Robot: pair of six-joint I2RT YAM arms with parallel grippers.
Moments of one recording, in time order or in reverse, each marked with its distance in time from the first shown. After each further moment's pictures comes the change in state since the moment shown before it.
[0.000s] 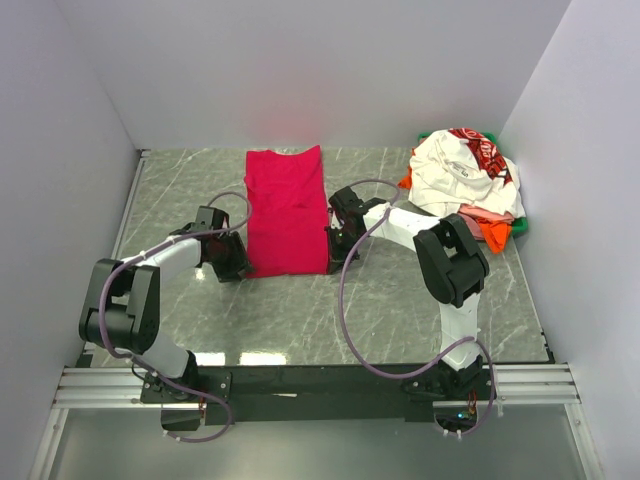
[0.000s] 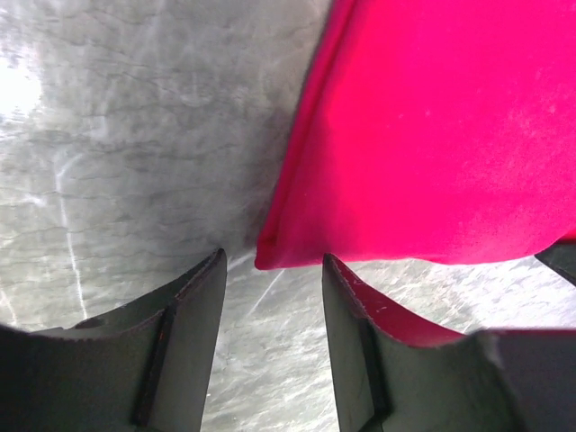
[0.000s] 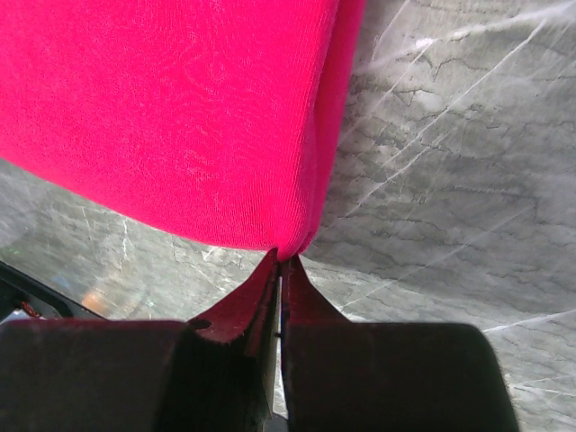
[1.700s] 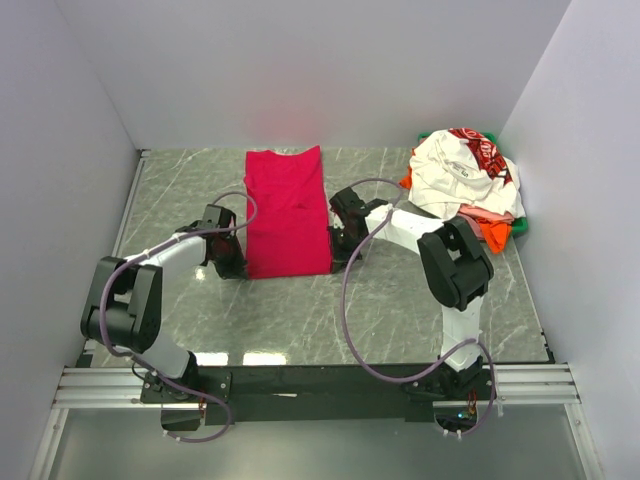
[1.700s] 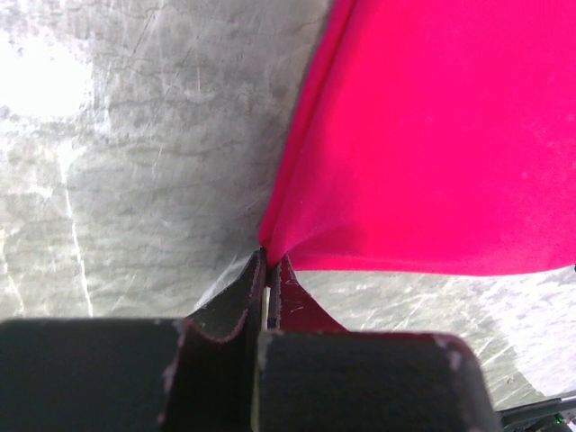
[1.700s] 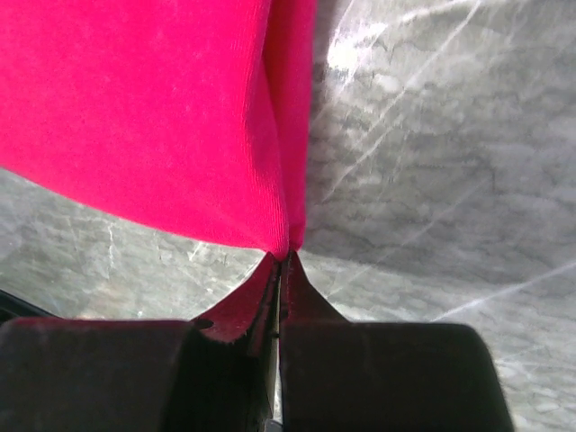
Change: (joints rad) left arm -0.049 0.023 0.035 -0.047 -0.089 -0.011; right arm 0.000 -0.031 -0.022 -0.001 0.079 0.019
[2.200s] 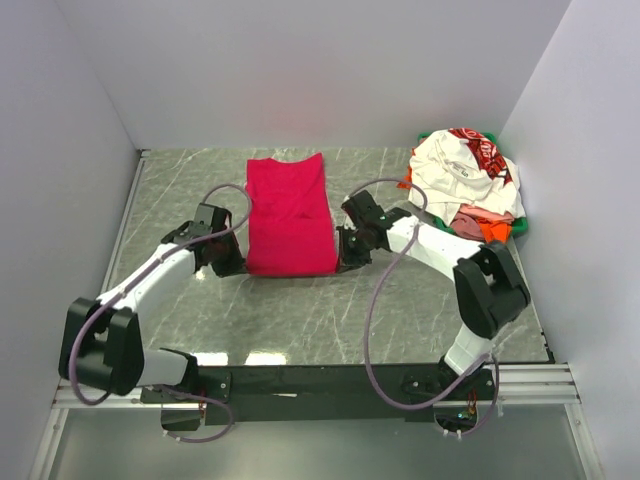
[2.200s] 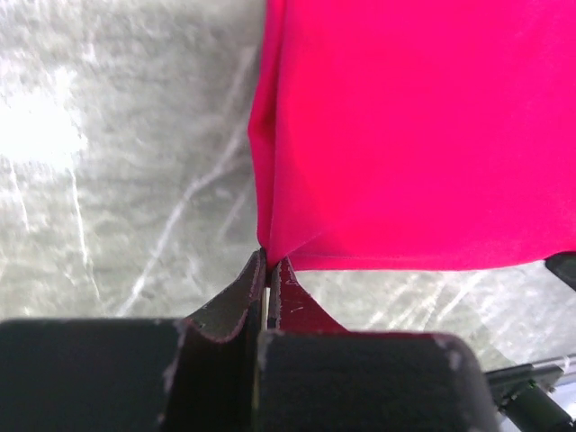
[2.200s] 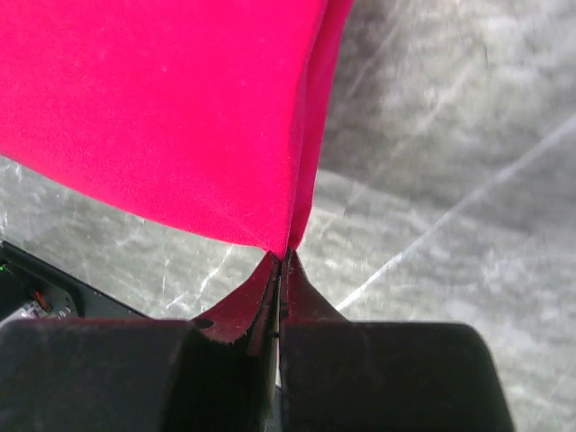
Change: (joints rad) left arm -0.037 -0.233 0.000 -0.107 -0.017 -0.031; right arm 0.013 -0.256 -0.175 0.056 0.010 0.042
